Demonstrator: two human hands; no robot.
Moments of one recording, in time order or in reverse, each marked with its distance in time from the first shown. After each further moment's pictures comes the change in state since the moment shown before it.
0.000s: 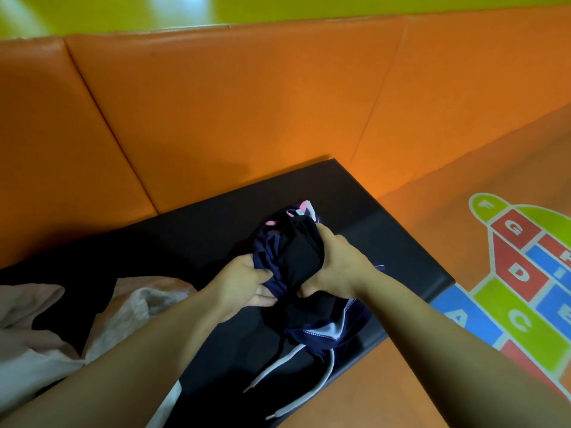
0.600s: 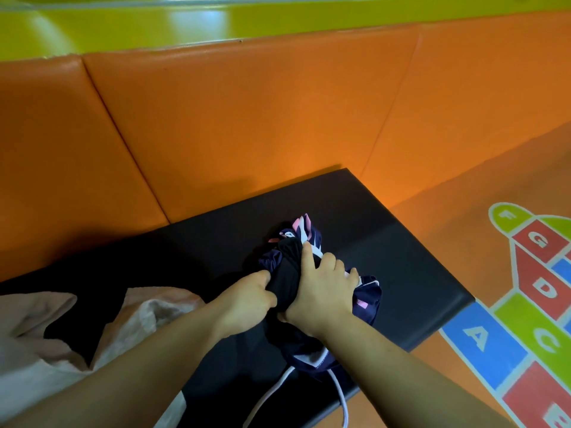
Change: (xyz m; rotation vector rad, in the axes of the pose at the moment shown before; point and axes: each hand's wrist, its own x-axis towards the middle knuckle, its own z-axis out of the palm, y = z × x) left_hand -0.004 0.006 -0.005 0.574 0.057 0.056; right_hand 0.003 -0.029 0.052 -0.407 0.200 0.013
